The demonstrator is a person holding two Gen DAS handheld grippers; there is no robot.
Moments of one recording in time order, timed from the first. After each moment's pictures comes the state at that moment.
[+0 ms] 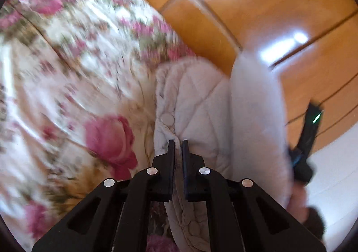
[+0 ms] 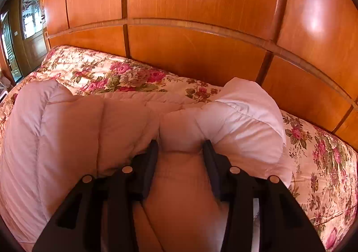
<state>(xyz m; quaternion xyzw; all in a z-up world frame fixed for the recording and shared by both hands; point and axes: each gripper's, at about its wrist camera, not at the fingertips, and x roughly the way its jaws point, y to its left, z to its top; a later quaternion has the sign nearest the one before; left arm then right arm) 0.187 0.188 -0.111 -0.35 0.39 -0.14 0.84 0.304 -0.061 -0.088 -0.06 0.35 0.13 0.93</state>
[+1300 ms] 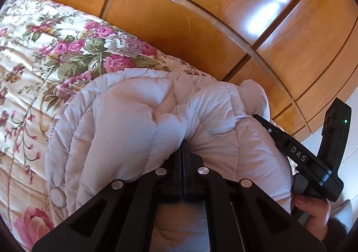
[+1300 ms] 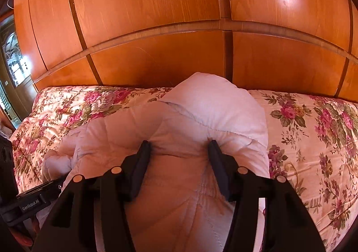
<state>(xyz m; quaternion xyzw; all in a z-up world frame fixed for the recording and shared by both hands) 0.301 0.086 -0.128 -0.21 0.40 -0.20 0.87 0.337 -0.120 -0.109 0.06 0.33 0.10 0.94</state>
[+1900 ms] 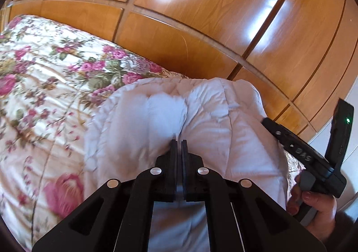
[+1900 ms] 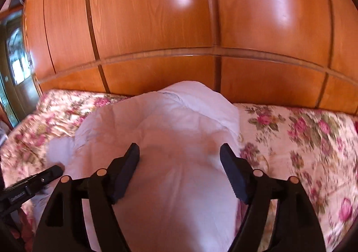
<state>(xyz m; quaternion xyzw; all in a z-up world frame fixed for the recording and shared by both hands) 0.230 0.105 -0.094 -0.18 0.35 -0.16 0.90 0.252 -0.133 -0.077 0.05 0.29 0.09 0.95</state>
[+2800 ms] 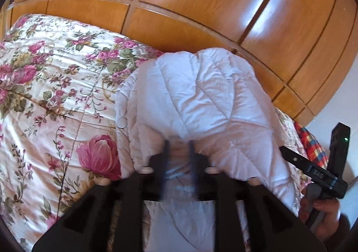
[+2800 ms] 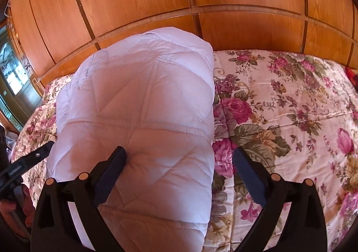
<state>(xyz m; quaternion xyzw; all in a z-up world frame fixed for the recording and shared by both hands) 0.178 0.129 -0.090 -0.16 0.38 -0.18 0.89 0.186 -0.151 -0.108 0.09 0.37 0.08 0.92</state>
